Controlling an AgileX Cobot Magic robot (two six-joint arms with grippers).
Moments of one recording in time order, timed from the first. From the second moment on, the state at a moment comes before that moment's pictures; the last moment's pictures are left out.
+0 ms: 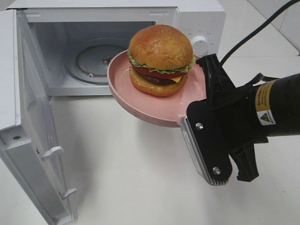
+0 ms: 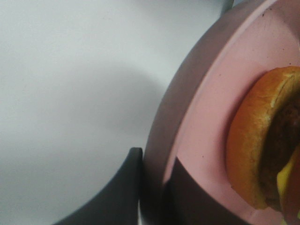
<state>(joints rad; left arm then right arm) -0.01 0.00 -0.51 0.04 1.04 -0.08 0.77 1.28 -0.61 -0.42 0.16 -0.95</state>
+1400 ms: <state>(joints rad) -0.01 0.00 -0.51 0.04 1.04 -0.08 0.77 0.80 -0.42 -0.48 0.59 -0.68</state>
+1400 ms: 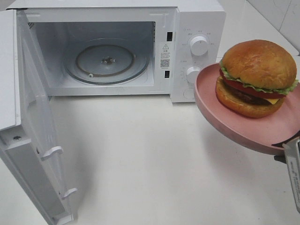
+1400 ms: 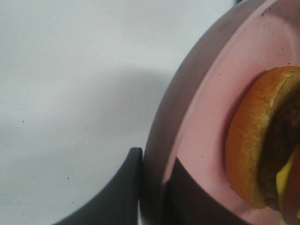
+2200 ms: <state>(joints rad) -0.01 0.00 -0.51 0.04 1.04 -0.08 0.77 0.80 -0.42 -0.65 0.81 -0.26</state>
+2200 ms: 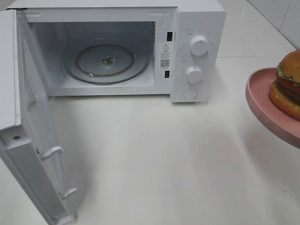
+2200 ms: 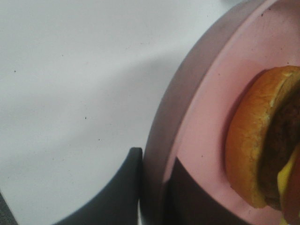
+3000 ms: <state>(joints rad) -0.01 0.00 -0.51 0.04 1.04 -0.08 0.77 0.92 -0.45 -0.71 0.95 0.07</state>
